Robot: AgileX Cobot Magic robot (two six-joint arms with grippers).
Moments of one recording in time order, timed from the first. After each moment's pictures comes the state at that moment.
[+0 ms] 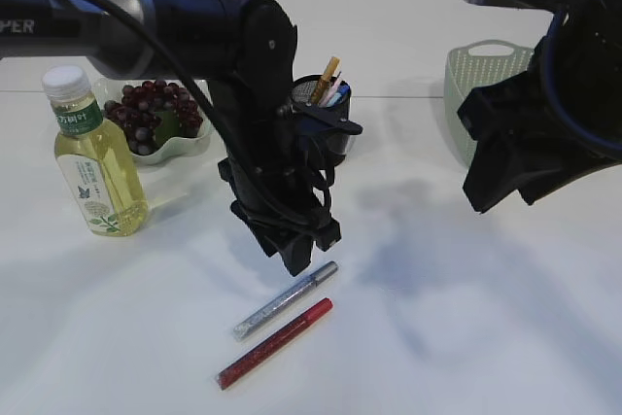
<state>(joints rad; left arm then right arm) -0.70 2.14 -1.64 -0.13 1.09 0.13 0.40 1.42 -1.25 0.20 1.24 0.04</state>
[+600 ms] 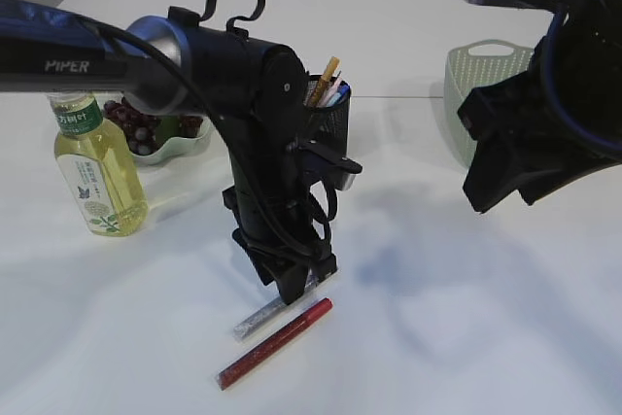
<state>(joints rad) -0.70 2.23 -1.65 -0.12 1.10 0.16 0.40 1.42 -1.25 0.20 1.24 0.04</state>
